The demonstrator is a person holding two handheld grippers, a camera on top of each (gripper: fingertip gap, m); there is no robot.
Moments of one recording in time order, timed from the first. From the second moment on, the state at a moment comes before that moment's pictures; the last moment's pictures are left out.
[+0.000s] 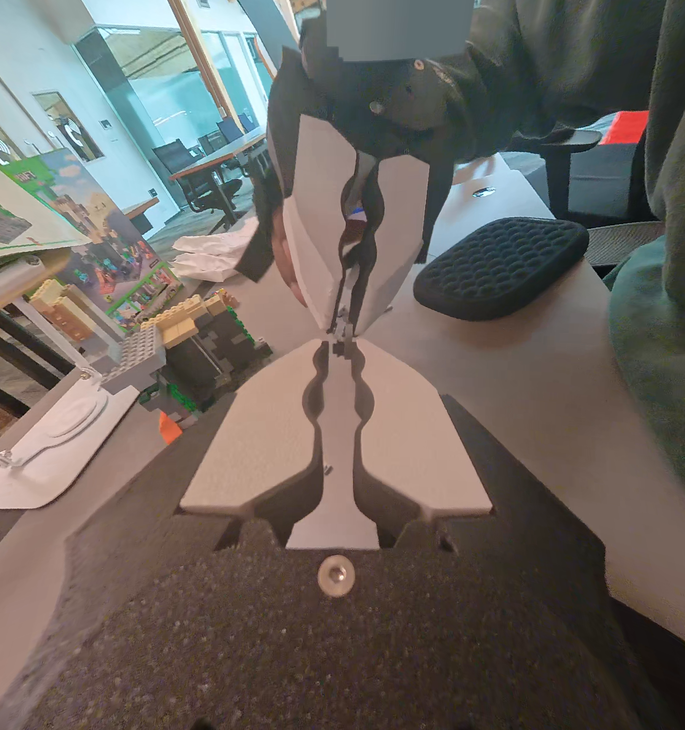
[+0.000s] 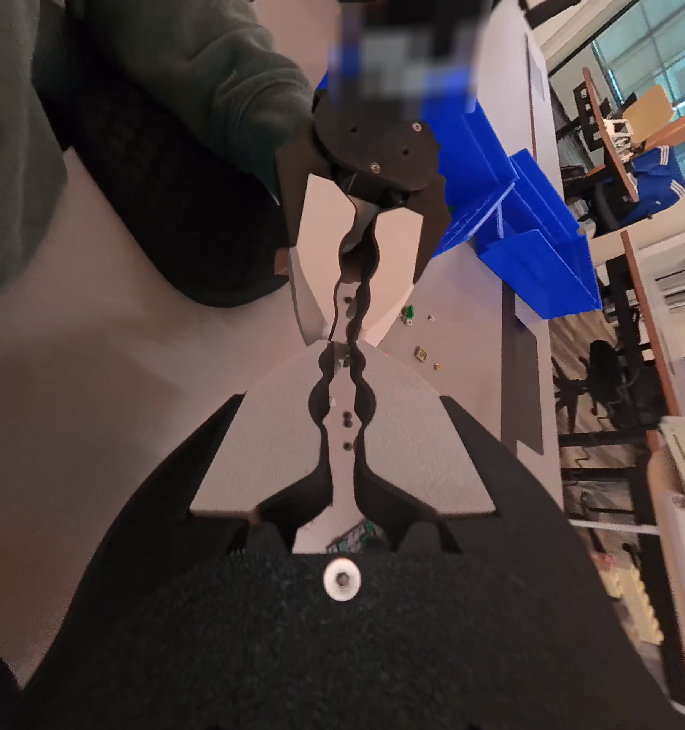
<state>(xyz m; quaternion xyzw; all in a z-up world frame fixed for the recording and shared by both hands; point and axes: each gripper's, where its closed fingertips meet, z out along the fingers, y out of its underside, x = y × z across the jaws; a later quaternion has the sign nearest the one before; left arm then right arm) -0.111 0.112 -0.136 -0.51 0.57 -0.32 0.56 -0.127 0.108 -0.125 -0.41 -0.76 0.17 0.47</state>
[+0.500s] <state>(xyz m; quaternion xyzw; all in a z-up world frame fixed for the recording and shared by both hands) -0.115 0.120 -0.139 -0.52 0.59 -0.22 0.58 -0.124 0.114 -0.129 -0.46 -0.72 0.20 0.48</state>
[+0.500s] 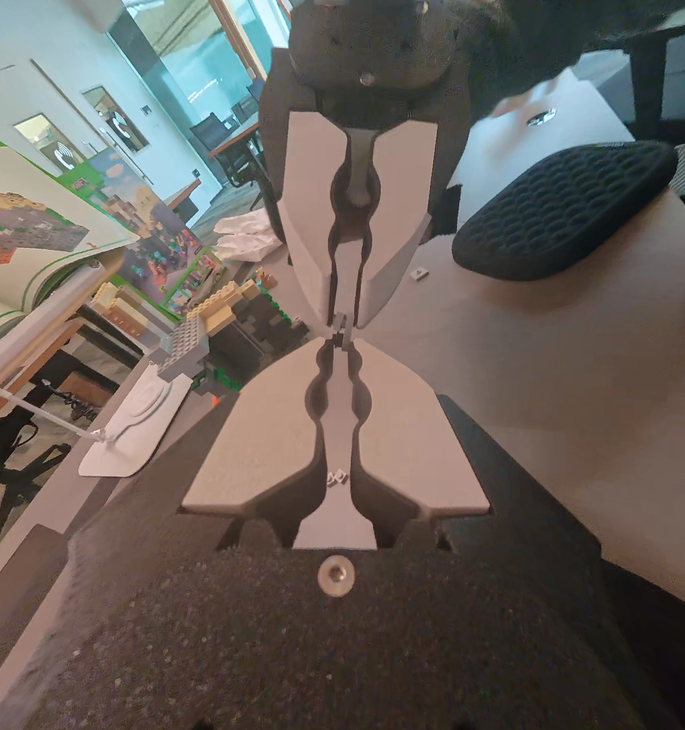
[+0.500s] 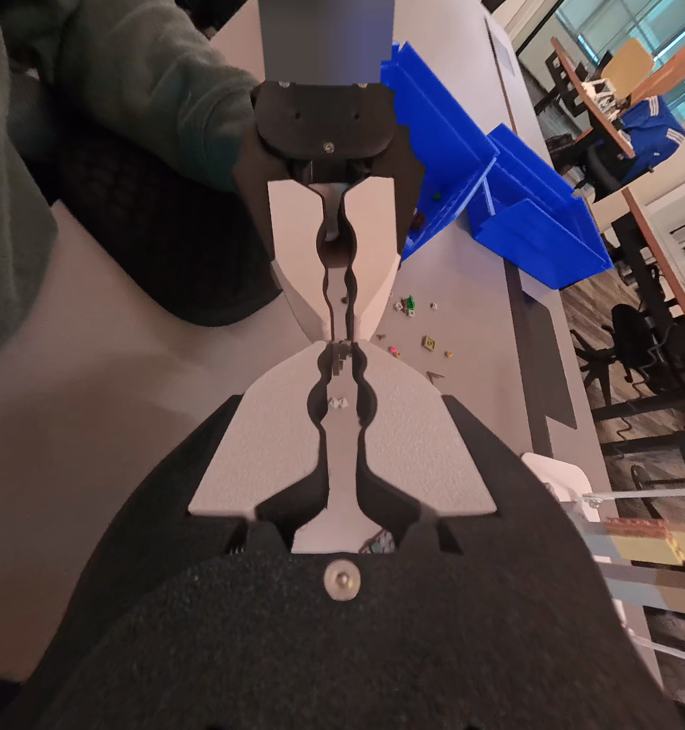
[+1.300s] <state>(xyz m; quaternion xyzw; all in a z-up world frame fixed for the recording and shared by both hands) -0.113 0.122 -0.160 -0.54 0.61 -0.20 0.55 -0.121 0.116 -0.149 -0.52 -0.72 0.20 0.43</state>
